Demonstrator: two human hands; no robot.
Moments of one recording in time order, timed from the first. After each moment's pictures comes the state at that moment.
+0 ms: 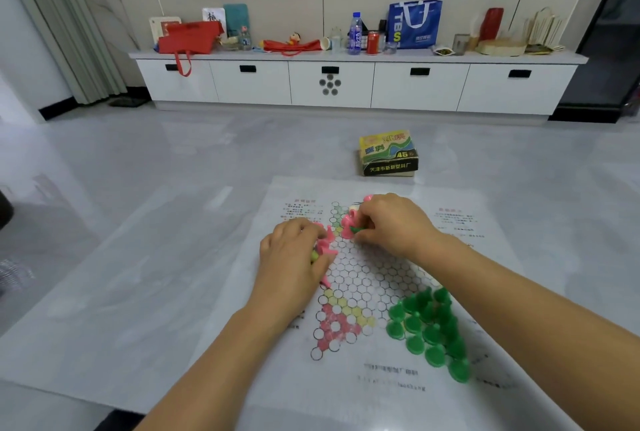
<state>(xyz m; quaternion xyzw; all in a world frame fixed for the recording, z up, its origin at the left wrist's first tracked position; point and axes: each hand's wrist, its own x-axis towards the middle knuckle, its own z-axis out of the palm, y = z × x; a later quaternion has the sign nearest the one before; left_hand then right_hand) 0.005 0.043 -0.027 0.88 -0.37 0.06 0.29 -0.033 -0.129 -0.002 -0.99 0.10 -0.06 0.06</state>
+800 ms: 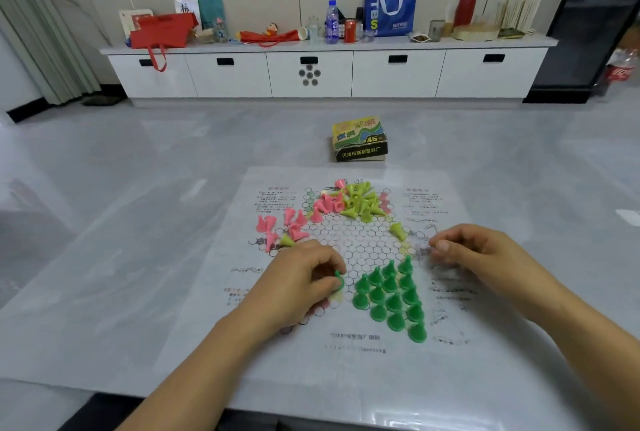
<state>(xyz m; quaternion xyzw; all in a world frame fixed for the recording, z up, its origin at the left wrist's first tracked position) -0.042 0.040 -0.016 0.80 -0.45 -0.15 0.36 -0.186 -0.167 -0.013 -0.78 0.28 -0.12 0.54</state>
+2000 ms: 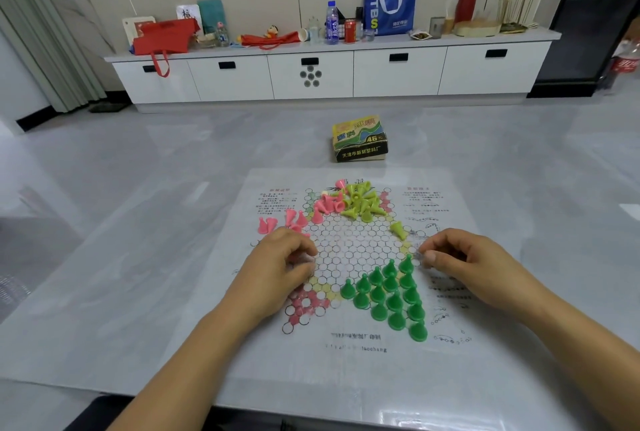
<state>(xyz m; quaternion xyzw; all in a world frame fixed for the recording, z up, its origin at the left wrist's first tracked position) -0.016 0.052 -0.026 0.83 -0.42 -0.08 0.37 -0.184 -0.162 -0.022 -0.84 0.23 -0.11 0.47</state>
